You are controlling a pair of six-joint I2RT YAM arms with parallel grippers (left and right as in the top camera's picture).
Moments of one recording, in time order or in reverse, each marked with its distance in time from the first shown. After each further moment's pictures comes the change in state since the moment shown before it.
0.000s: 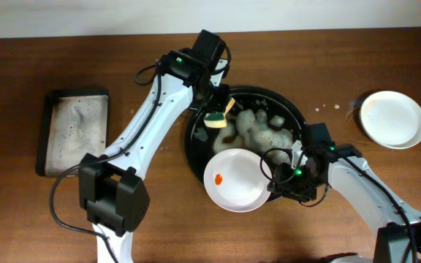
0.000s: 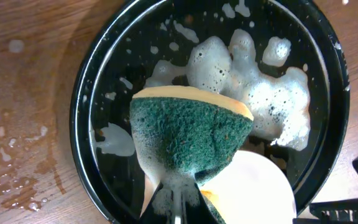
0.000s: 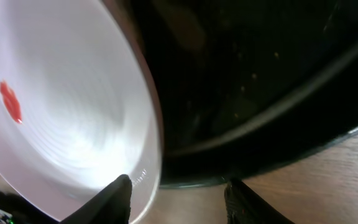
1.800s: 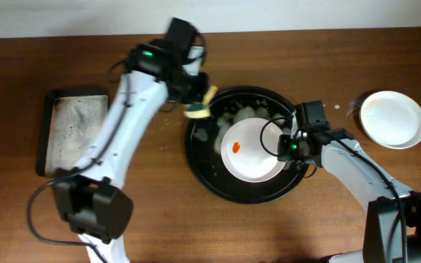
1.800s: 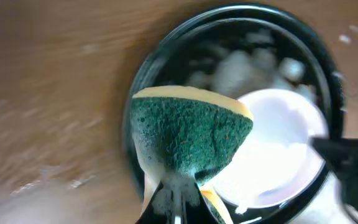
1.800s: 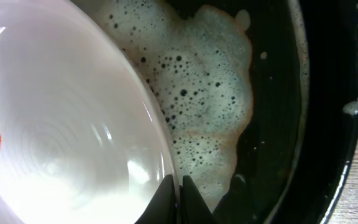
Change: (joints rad) left arm 0.111 -0.096 0.000 -0.041 0.002 0.002; right arm 0.005 0.135 0.132 0.268 0.338 -0.123
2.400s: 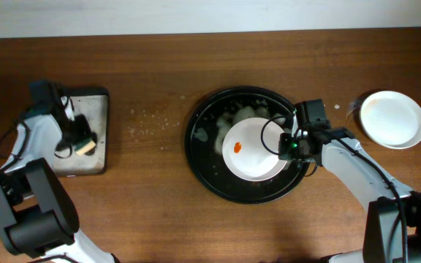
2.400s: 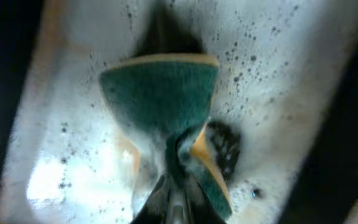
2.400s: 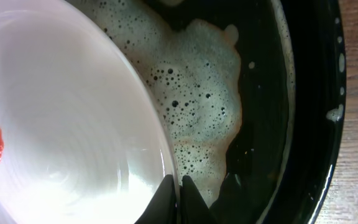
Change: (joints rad) left arm 0.715 -0.083 -0.739 0.580 -0.204 0.196; right arm 0.000 0.000 0.013 -0.007 0.020 -0.003
